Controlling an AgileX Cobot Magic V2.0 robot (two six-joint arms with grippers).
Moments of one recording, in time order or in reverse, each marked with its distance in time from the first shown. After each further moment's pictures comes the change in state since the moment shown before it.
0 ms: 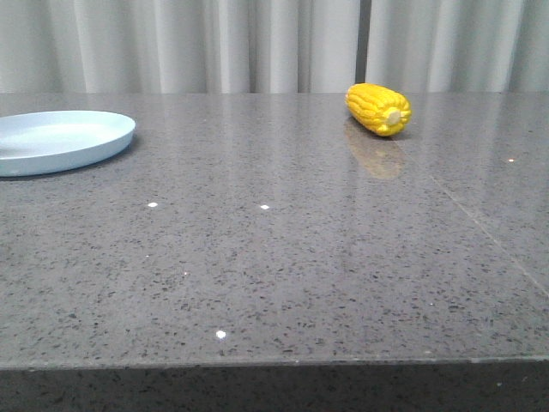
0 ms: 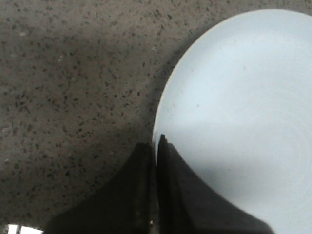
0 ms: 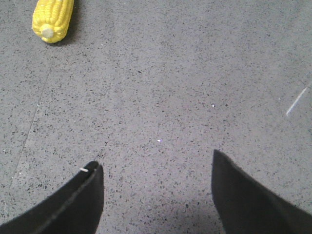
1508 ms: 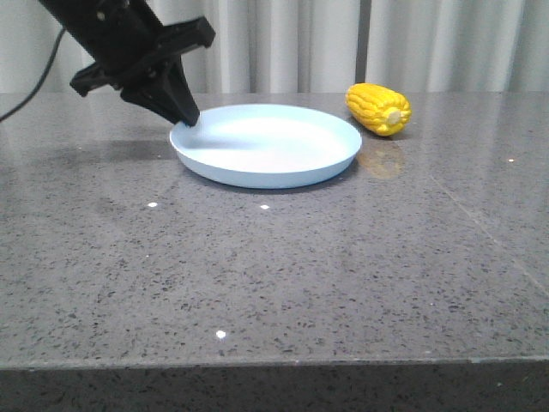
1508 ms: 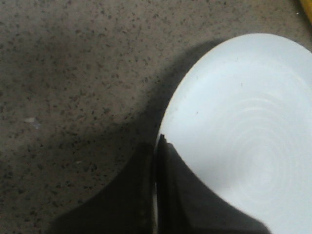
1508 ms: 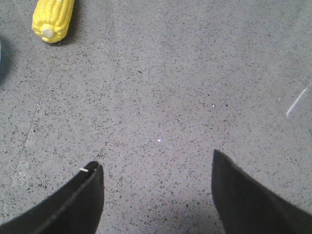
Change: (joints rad) left arm -0.513 0.146 -0.215 -0.030 -0.018 -0.200; right arm 0.000 0.000 0.000 0.000 0.000 0.000
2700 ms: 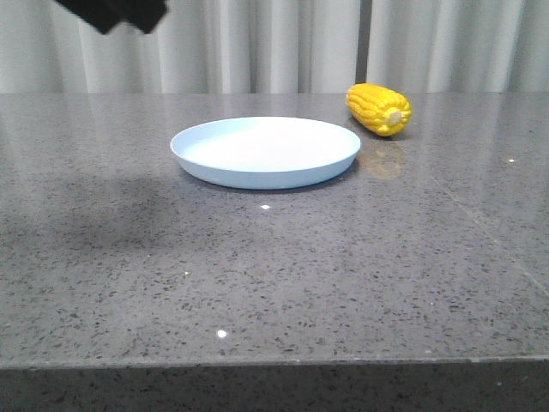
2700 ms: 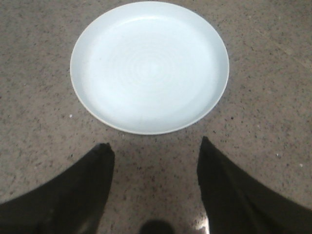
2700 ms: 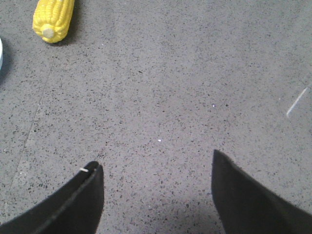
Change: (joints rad) left arm -0.247 -0.693 0.476 0.351 -0.070 -0.002; right arm 0.000 0.000 0.000 0.002 0.002 0.000
